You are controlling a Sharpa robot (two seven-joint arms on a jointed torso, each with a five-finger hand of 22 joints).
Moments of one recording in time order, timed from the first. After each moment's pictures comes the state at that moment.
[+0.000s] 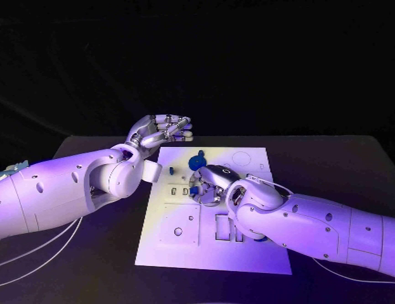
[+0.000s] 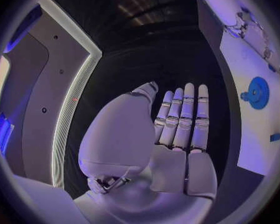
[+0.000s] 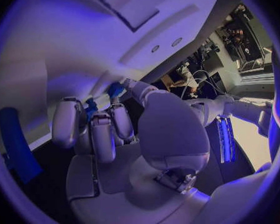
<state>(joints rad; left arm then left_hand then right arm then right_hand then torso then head) 1.17 -0.87 0.01 1.50 -0.08 -0.27 0.48 1.49 -0.10 0.27 0.27 0.23 0.86 0.22 0.25 0.16 1.03 0.18 0.07 0.07 0.95 0.14 0.32 0.26 0.17 0.83 0.26 0.31 0.08 1.13 -0.42 -0.14 1.38 -1.46 -0.39 -0.23 1.21 -0.16 0.49 0.08 0.19 0.84 0.17 0.20 0.49 1.35 0.09 1.37 1.31 1.47 0.01 1.55 1.31 0.08 1.37 0.11 1.28 1.28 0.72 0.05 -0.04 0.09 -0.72</state>
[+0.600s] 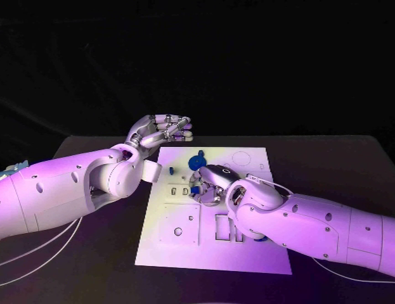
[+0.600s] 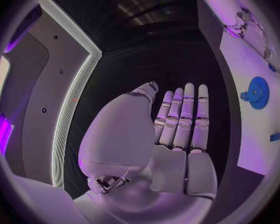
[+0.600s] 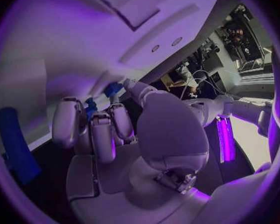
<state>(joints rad) 1.17 -0.87 0.01 1.50 -0.08 -0.27 0.48 1.49 -0.10 0.27 0.27 0.23 0.86 0.22 0.25 0.16 1.03 0.18 0.07 0.07 0.95 0.14 0.32 0.26 0.17 0.83 0.26 0.31 0.08 1.13 -0.42 -0.14 1.38 -1.46 -0.39 -0.23 1.23 -0.14 0.49 0.09 0.16 0.88 0.16 0.21 0.50 1.35 0.08 1.37 1.31 1.47 0.01 1.55 1.31 0.08 1.37 0.11 1.28 1.28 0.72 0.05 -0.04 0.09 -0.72</state>
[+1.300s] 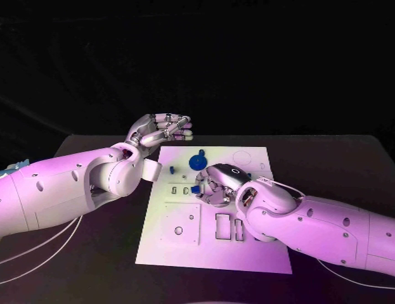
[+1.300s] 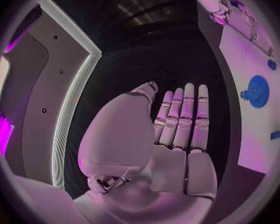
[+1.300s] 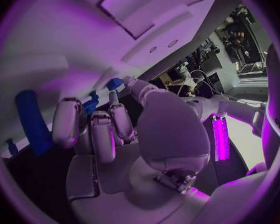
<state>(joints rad) 1.17 -0.88 0.01 1.50 -0.08 -0.27 0.48 1.49 -0.10 0.27 0.28 0.23 0.86 0.22 0.25 0.16 1.03 0.18 0.07 0.07 0.95 0.14 0.32 0.26 0.17 0.83 0.26 0.31 0.08 1.13 -0.49 -0.14 1.45 -1.50 -0.43 -0.21 1.24 -0.18 0.47 0.07 0.16 0.84 0.17 0.19 0.48 1.35 0.09 1.37 1.31 1.47 0.01 1.55 1.31 0.08 1.37 0.11 1.28 1.29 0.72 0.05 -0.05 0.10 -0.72</state>
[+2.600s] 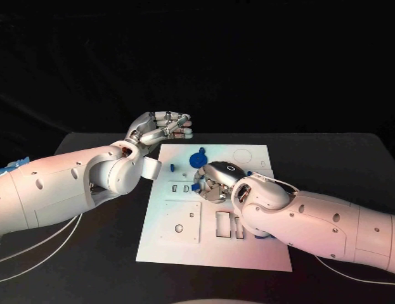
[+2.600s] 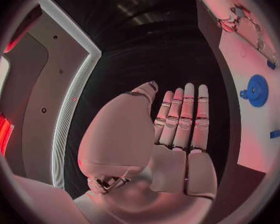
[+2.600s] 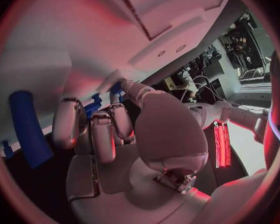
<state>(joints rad) 1.17 -0.88 0.01 1.50 -0.08 -0.27 0.48 1.49 -0.11 0.28 0.27 0.23 0.86 0.22 0.25 0.16 1.03 0.18 0.07 0.07 0.95 0.14 0.32 0.26 0.17 0.83 0.26 0.31 0.08 1.13 -0.45 -0.14 1.39 -1.54 -0.39 -0.23 1.29 -0.14 0.51 0.04 0.11 0.87 0.17 0.20 0.48 1.35 0.09 1.37 1.31 1.47 0.01 1.55 1.31 0.08 1.38 0.11 1.28 1.30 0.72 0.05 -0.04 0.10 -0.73</state>
